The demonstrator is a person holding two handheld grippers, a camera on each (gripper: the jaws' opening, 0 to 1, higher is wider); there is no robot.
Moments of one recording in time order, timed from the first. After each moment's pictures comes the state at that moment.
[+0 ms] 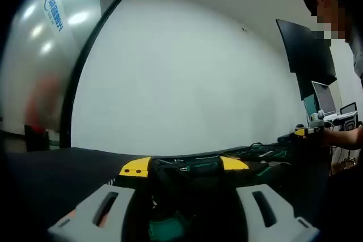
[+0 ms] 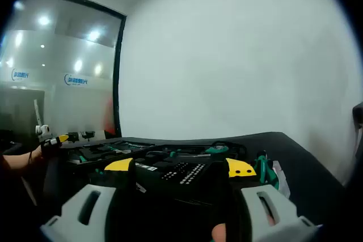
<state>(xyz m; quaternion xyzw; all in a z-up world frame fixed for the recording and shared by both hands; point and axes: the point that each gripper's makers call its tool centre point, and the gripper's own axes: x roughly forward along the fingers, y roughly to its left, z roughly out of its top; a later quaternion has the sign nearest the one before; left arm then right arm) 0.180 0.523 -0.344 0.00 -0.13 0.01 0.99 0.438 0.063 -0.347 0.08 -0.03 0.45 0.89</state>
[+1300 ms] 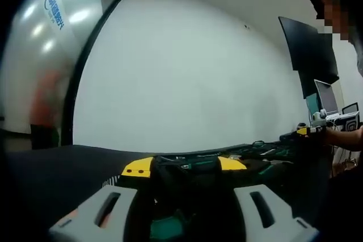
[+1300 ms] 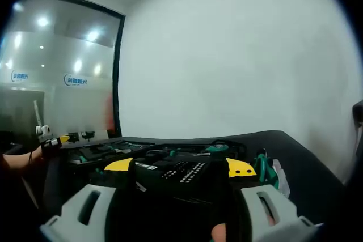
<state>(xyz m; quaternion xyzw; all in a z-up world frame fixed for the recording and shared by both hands) 0.182 0.528 -0.348 0.00 -0.12 0.02 0.99 0.439 0.064 -0.348 0.08 -0.03 0.45 0.89</state>
